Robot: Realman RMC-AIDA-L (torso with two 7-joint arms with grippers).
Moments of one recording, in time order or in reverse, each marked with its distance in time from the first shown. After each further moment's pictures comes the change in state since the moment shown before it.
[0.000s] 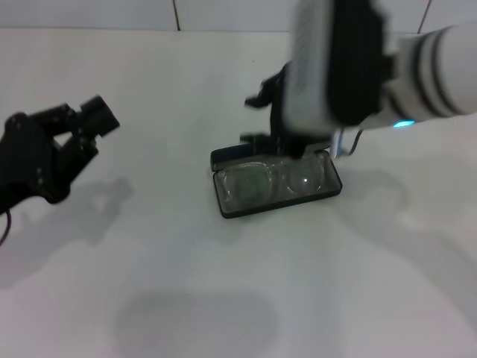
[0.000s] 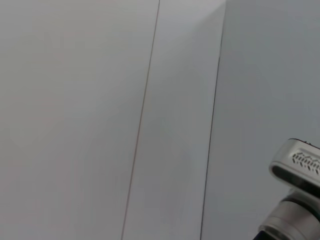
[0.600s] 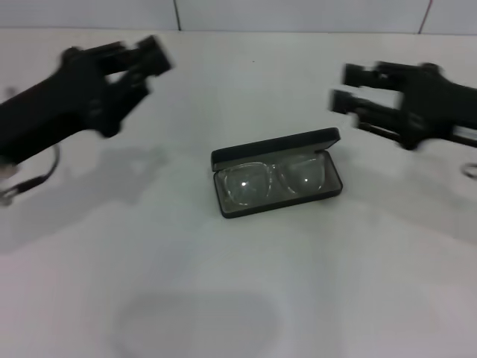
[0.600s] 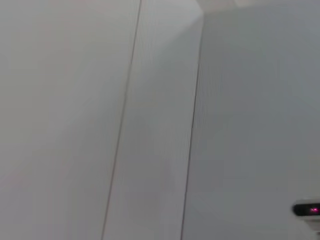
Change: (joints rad) left arm -0.208 -0.007 -0.040 -0.030 0.068 -0.054 -0.066; right arm -0.320 -0.006 0.487 0.539 1.144 -0.270 -0.735
